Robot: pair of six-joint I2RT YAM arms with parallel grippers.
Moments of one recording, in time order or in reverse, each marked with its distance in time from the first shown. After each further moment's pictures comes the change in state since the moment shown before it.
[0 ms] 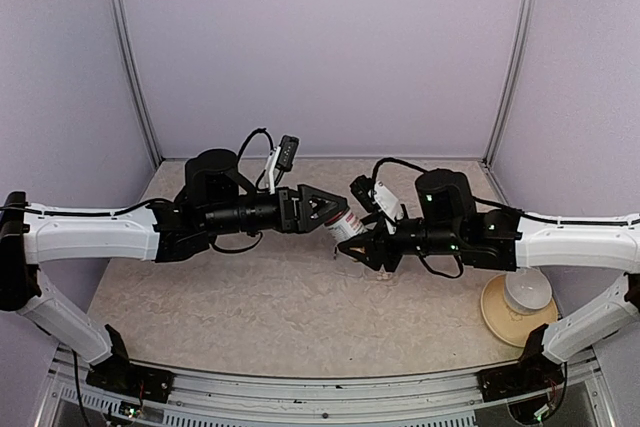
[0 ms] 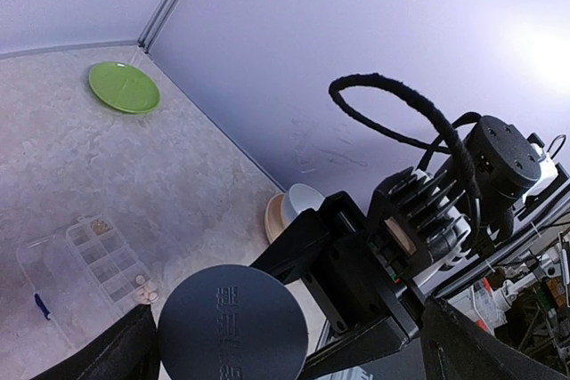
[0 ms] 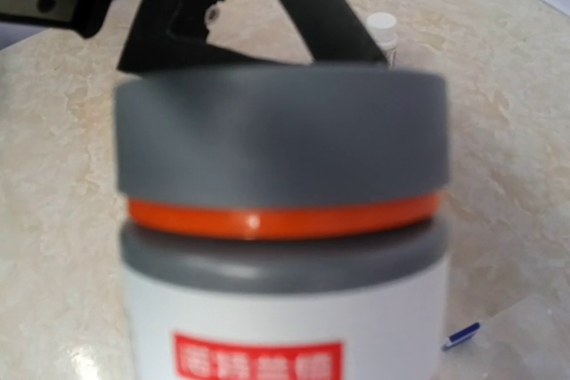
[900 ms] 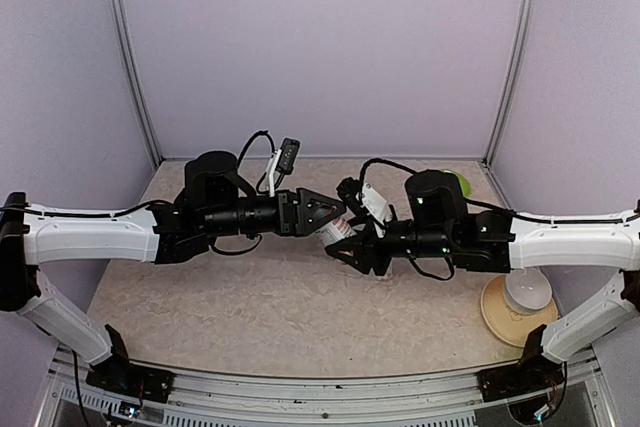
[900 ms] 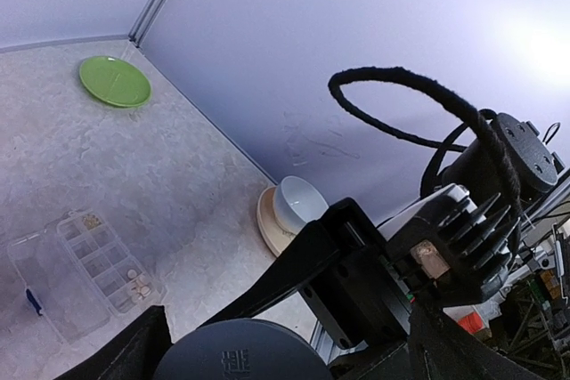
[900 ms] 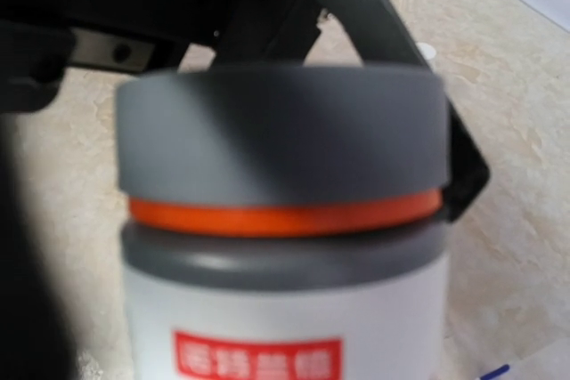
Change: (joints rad) left arm 0.001 -0.004 -0.016 0.008 0.028 0.001; right arm 0.053 0.045 0.038 0.031 0.015 -0.011
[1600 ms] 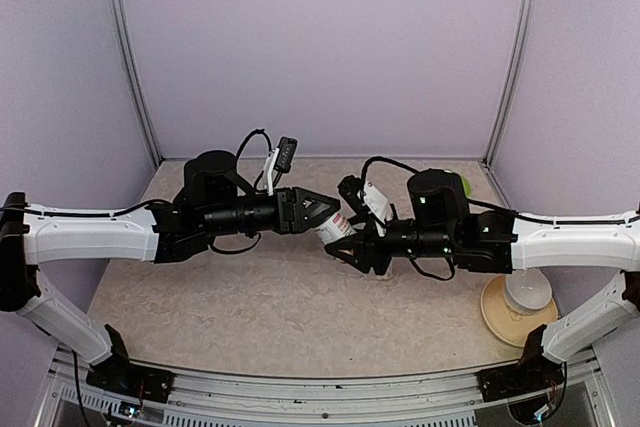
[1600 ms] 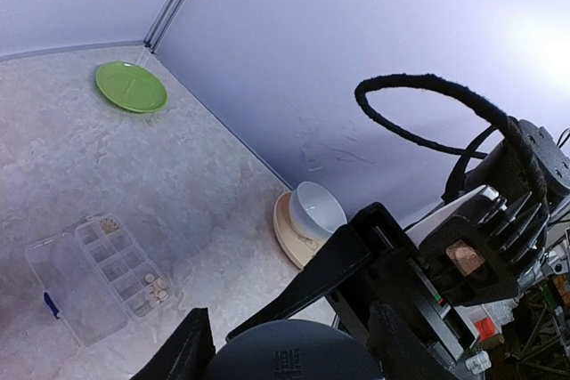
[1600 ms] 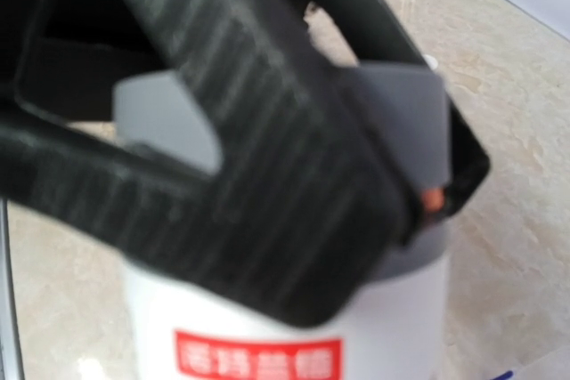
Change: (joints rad) left arm 0.010 -0.002 -0.001 -0.009 -0.030 0.015; right arm 0.002 -0.013 -0.001 0.010 0.004 0.003
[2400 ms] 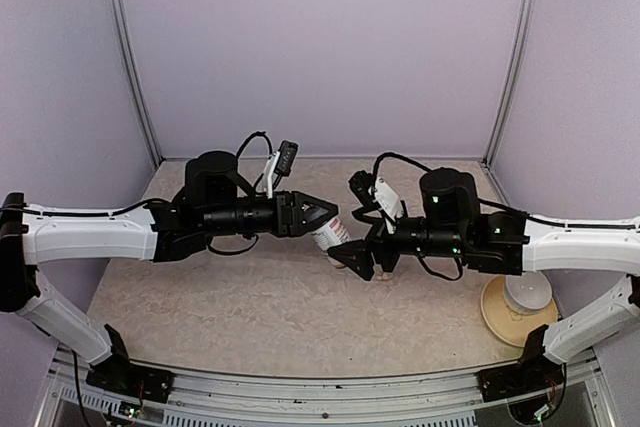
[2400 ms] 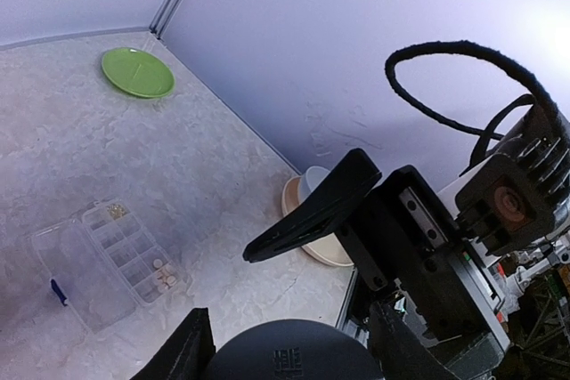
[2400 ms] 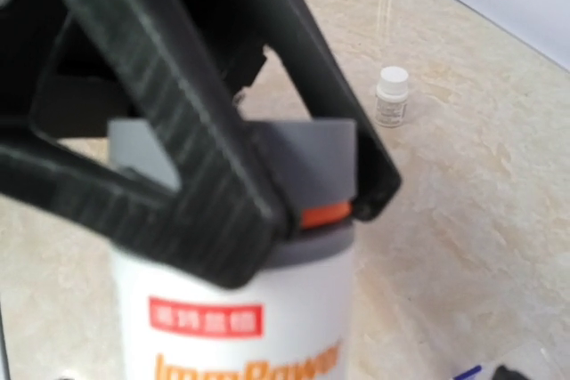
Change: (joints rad) left arm 0.016 -0.003 0.000 -0.047 0.023 0.035; right arm 0.002 -0.058 -0.027 -0.004 0.034 -0.005
